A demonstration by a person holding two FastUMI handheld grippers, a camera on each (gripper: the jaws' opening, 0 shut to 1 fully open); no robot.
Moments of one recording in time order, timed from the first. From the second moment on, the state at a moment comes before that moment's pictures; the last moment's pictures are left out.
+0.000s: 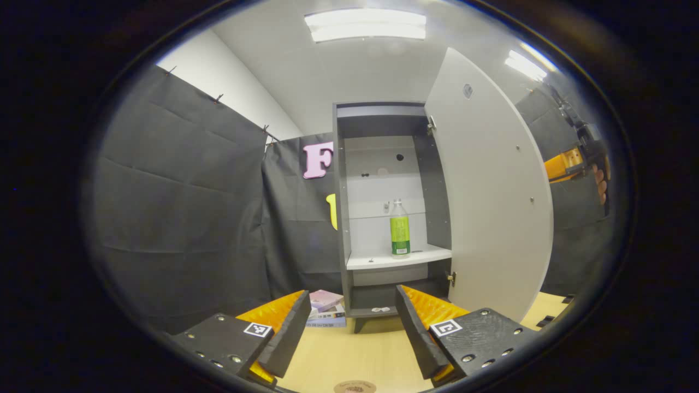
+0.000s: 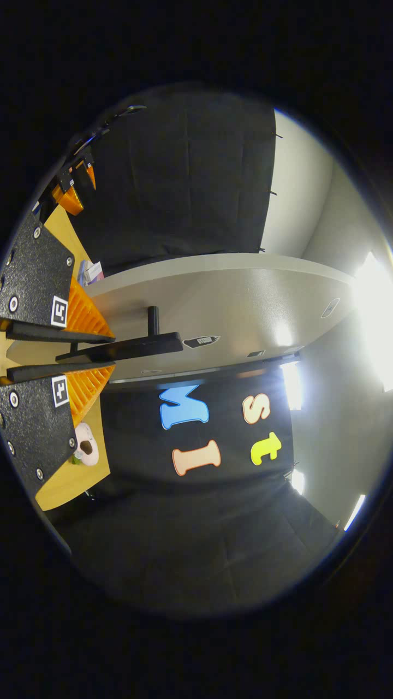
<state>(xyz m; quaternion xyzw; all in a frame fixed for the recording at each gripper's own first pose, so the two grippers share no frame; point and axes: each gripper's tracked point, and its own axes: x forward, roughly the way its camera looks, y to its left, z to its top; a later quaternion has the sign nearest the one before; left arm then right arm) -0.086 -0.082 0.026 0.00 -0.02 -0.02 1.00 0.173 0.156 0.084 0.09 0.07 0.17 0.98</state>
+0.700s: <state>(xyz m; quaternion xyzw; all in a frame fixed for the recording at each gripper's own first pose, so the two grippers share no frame) -0.038 -0.140 0.059 0.00 -0.02 -0.06 1.00 0.147 0.094 0.060 0.05 0.06 0.14 0.99</state>
